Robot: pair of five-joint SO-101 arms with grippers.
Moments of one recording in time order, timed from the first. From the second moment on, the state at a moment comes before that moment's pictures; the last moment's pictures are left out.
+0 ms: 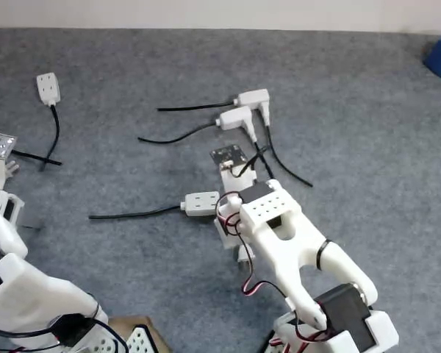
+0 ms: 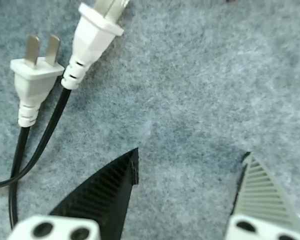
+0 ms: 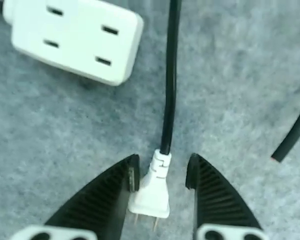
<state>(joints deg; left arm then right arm) -53.4 15.1 18.9 49.5 -53.7 -33.8 -10.5 43.4 57.2 -4.6</state>
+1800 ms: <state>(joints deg) -25.6 -28.2 18.9 70.1 -32.8 -29.9 3.5 -20.7 95.1 -13.7</state>
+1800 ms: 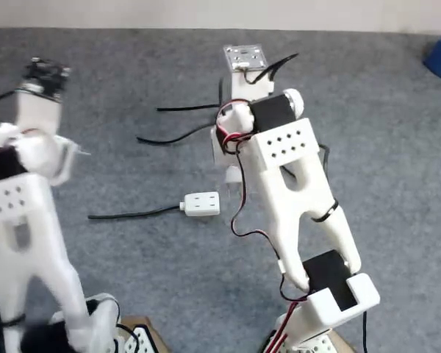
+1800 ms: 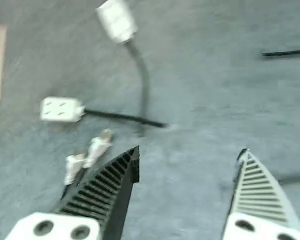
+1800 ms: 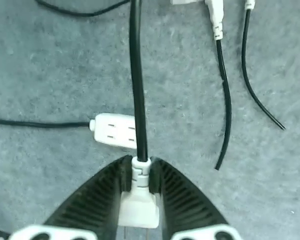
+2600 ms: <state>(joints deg) 4.3 -62.1 56.6 61.8 -30.3 -31.1 -4.0 14.7 55.5 -27.6</state>
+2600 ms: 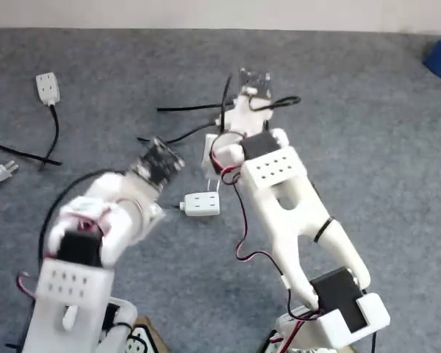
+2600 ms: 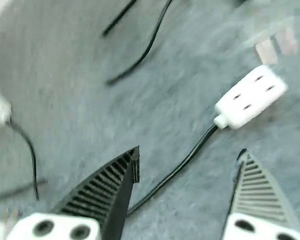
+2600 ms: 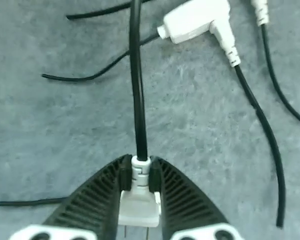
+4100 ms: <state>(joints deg) 7.3 -84.8 83.0 36.8 -22.0 -39.1 -18.8 17.6 69.5 -25.3</state>
